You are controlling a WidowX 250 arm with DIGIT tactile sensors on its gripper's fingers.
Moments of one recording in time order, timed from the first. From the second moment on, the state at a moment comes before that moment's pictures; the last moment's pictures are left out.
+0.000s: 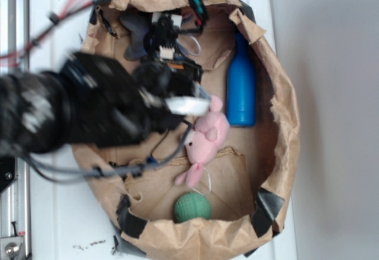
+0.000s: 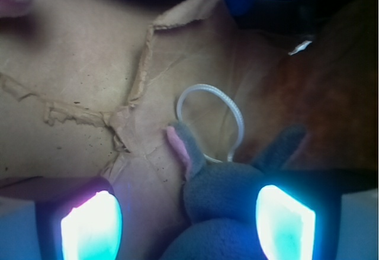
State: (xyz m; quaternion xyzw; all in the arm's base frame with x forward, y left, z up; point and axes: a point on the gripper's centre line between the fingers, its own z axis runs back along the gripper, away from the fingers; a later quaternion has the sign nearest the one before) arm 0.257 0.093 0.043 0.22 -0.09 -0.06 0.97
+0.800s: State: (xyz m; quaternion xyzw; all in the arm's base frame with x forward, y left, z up) arm 0.283 0.125 0.043 0.26 -0.07 -0.01 0.96
